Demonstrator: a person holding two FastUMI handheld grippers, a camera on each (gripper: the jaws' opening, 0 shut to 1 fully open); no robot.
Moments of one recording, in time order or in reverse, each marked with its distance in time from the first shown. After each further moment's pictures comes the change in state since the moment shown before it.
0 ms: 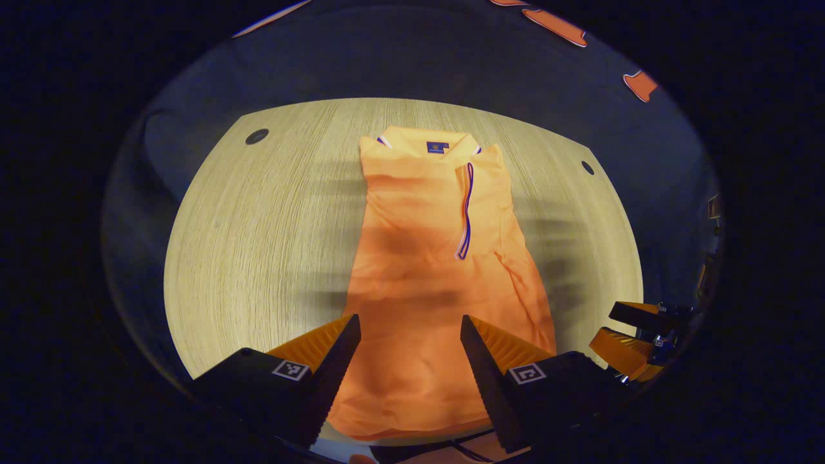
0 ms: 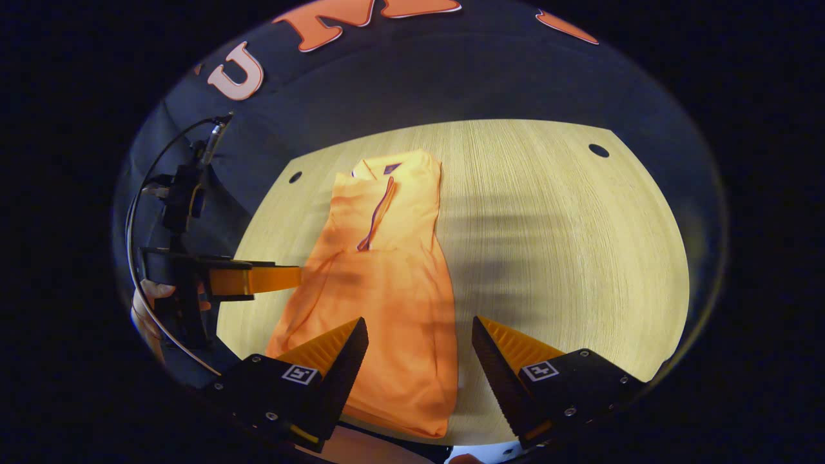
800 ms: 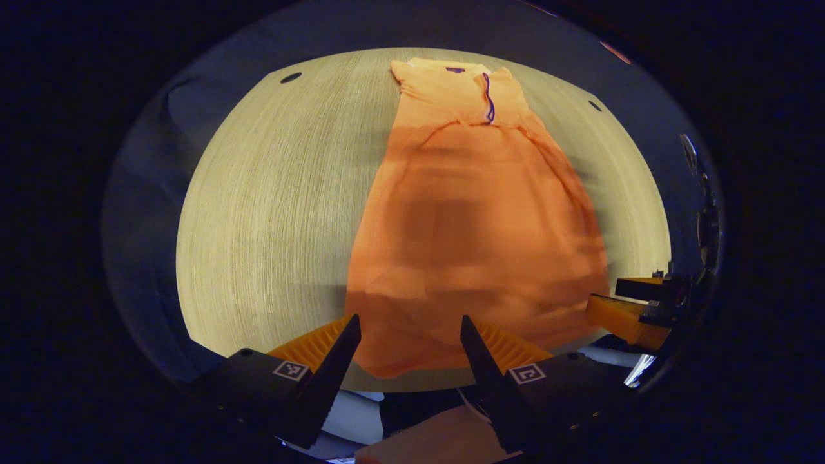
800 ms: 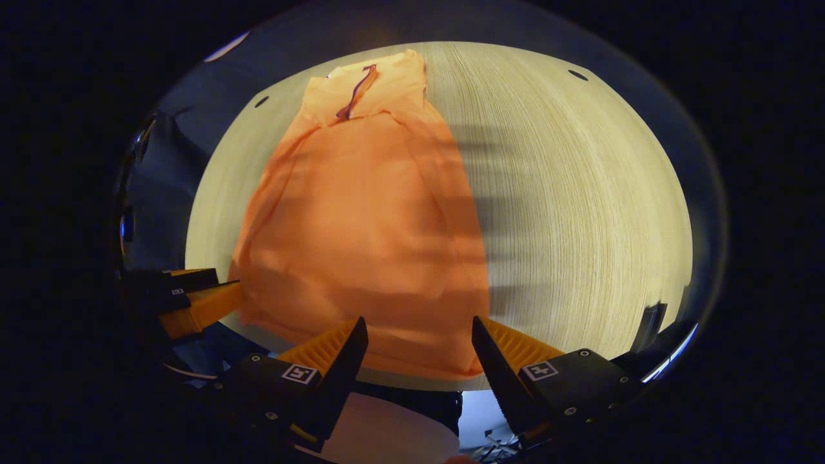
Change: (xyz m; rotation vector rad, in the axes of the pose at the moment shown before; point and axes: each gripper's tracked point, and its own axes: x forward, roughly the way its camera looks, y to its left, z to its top) left arm -0.020 0.046 -0.172 0.035 0.197 0.104; right arm 0.013 0.018 -0.151 0.054 0.331 -0.156
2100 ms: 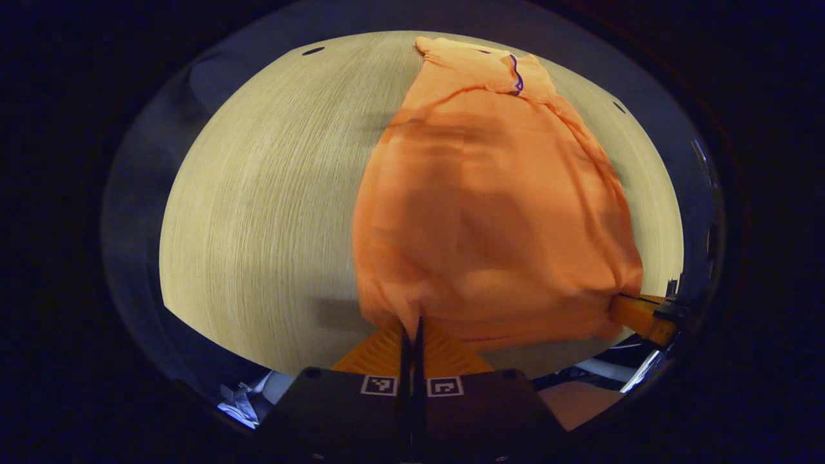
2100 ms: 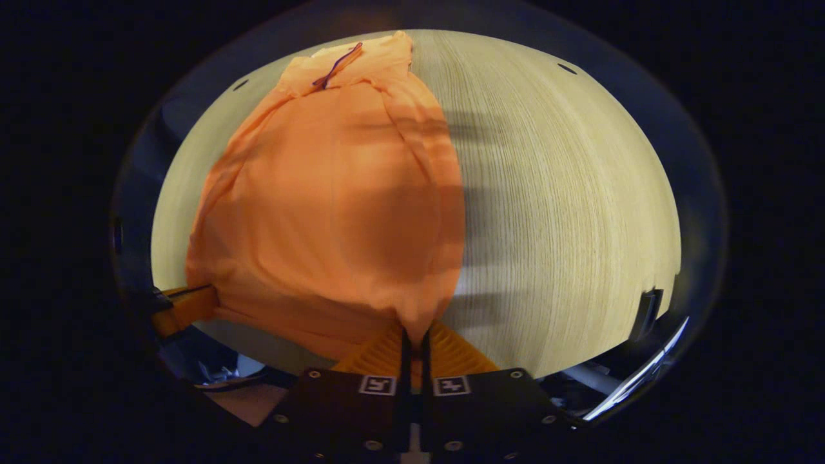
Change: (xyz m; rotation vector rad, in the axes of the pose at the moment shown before) left arm 0.039 -0.002 -0.029 -0.095 -0.007 0.003; right arm 0.023 -0.004 -0.015 0.047 -0.030 -0.052
